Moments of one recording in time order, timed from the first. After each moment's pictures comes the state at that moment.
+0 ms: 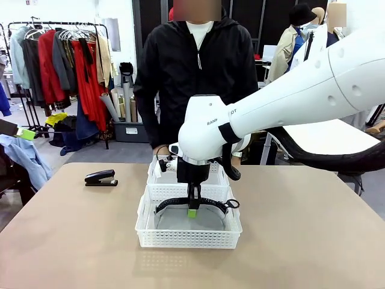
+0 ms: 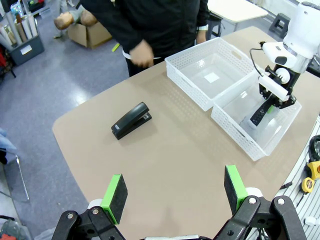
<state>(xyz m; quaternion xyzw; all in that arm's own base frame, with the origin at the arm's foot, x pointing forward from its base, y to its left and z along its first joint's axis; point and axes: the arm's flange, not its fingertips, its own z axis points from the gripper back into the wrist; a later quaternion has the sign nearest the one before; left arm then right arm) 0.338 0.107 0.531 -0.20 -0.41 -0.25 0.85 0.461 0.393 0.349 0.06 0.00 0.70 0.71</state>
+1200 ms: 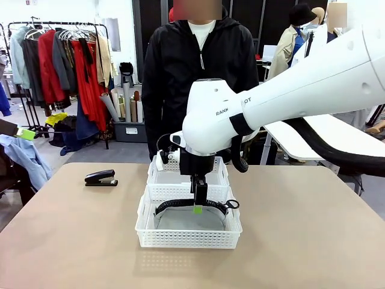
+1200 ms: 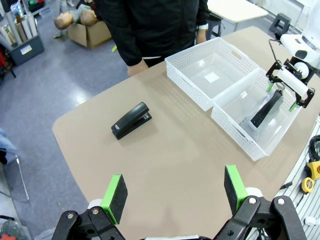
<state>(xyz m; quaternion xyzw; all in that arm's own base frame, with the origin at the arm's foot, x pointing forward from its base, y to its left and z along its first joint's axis) 0.338 0.107 0.531 -0.20 -0.41 -0.25 0.85 0.431 0.386 0.394 0.03 -0.02 0.72 0.70</state>
